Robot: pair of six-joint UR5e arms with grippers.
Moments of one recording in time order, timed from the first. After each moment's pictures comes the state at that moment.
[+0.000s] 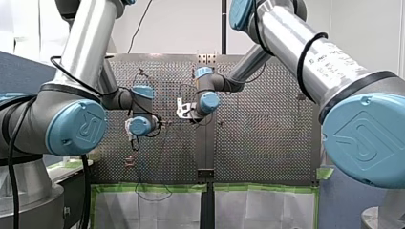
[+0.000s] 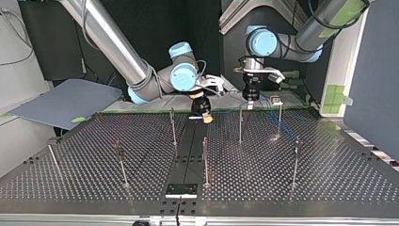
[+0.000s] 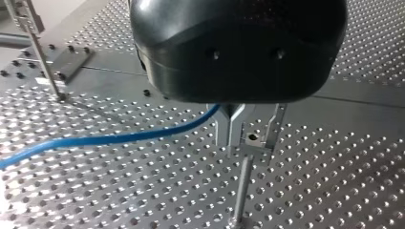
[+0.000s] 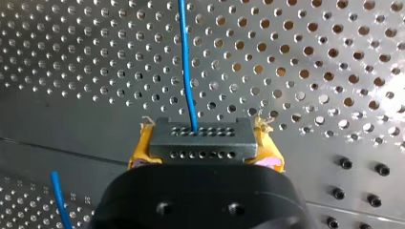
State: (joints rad) left arm -0.16 -1.94 -2.15 -2.16 -1.70 -1.75; right arm 2.38 -0.80 1.17 -0.11 1.67 1.58
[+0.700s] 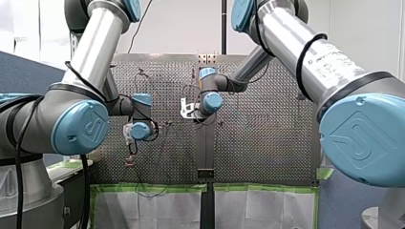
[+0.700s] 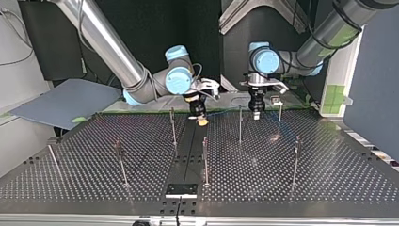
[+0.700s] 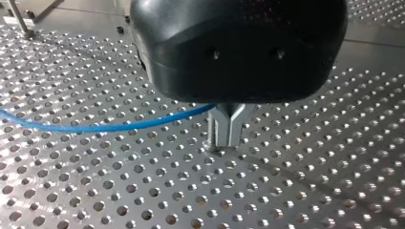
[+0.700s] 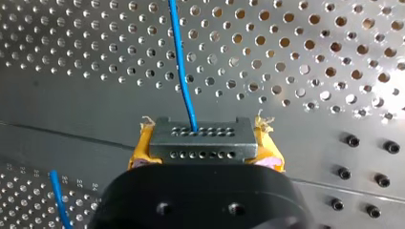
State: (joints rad) left arm -0.09 -2.06 -2.02 -2.17 -1.69 -1.74; right arm 2.35 -0.80 1.17 -0.11 1.67 1.57
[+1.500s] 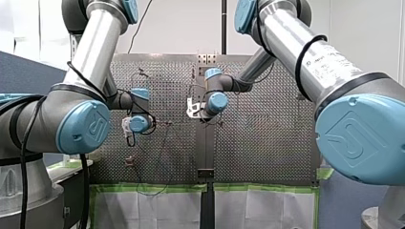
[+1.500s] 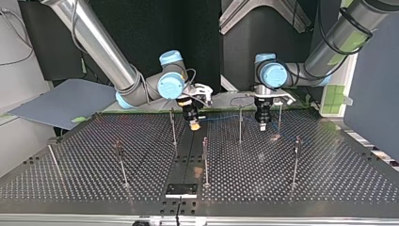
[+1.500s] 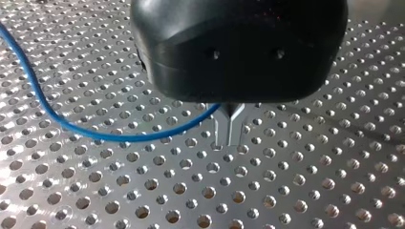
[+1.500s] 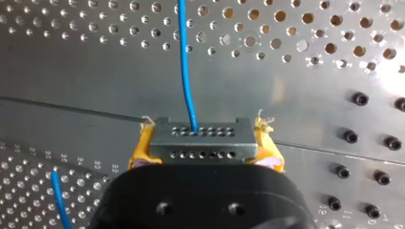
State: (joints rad) left arm -0.04 -2.06 -1.93 -2.27 -1.65 -1.72; right arm 2.31 -0.80 1.17 -0.12 1.67 1.57
